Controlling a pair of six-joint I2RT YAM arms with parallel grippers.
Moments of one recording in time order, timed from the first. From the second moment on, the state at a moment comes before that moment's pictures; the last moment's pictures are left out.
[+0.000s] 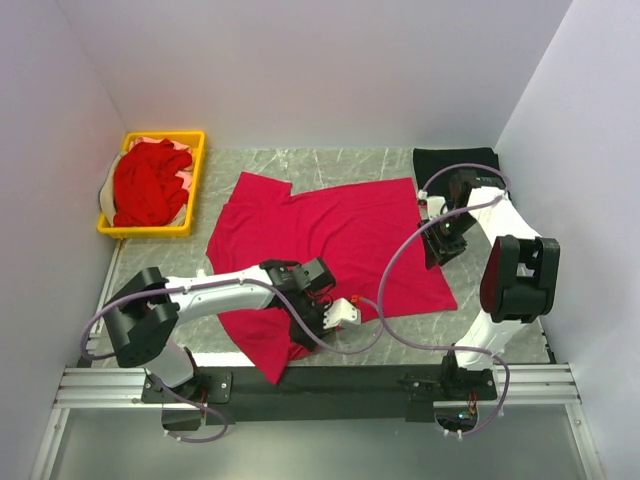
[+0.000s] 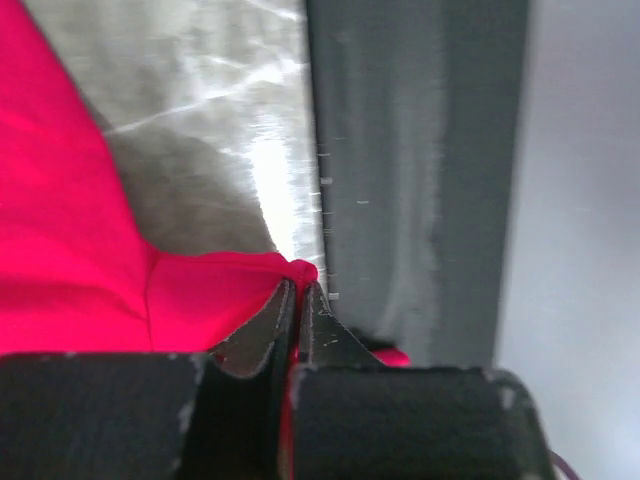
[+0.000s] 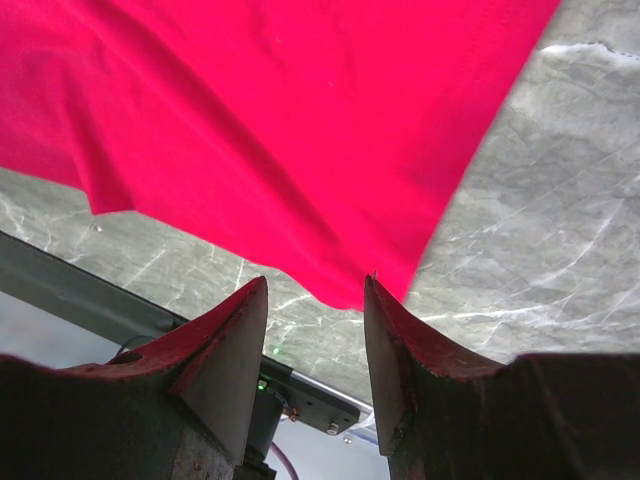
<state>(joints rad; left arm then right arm) -1.06 1.56 1.00 -0.69 0.50 0.42 -0.07 1.73 1.32 -1.15 -0.29 -0.43</state>
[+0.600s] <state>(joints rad) -0.78 1.49 1.08 -0.88 0.92 0.52 -0.05 1.80 1.37 -1.17 -0.32 -0.45</state>
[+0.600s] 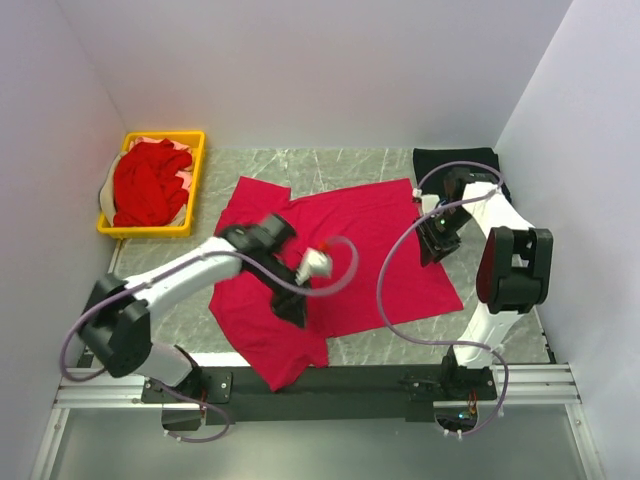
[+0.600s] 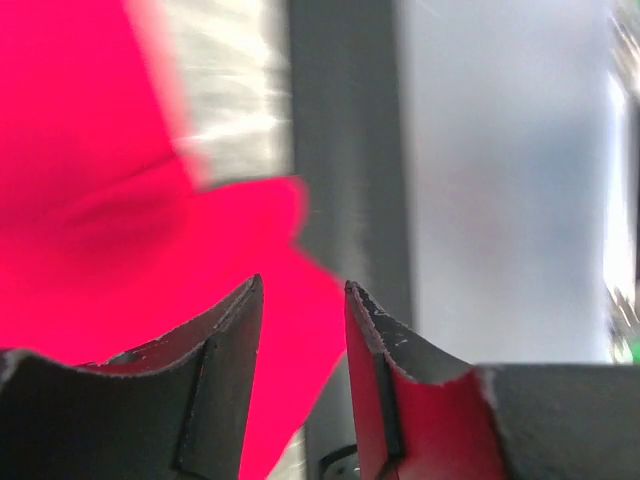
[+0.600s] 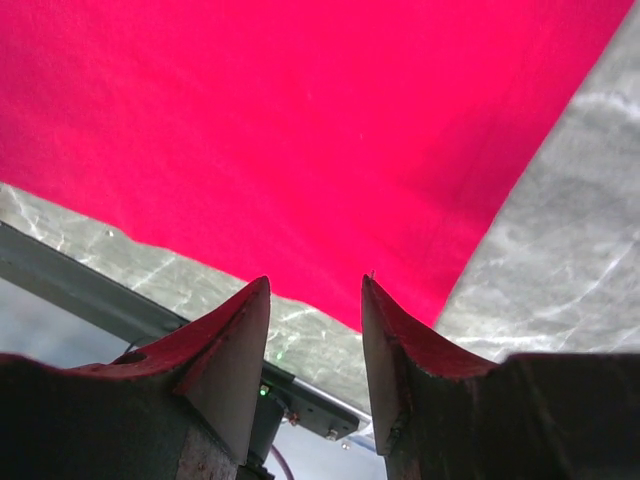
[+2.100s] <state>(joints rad) -0.06 1.54 1.16 -0.75 0.39 0.63 0.21 1.65 1.29 -1.02 -0.20 -0.35</state>
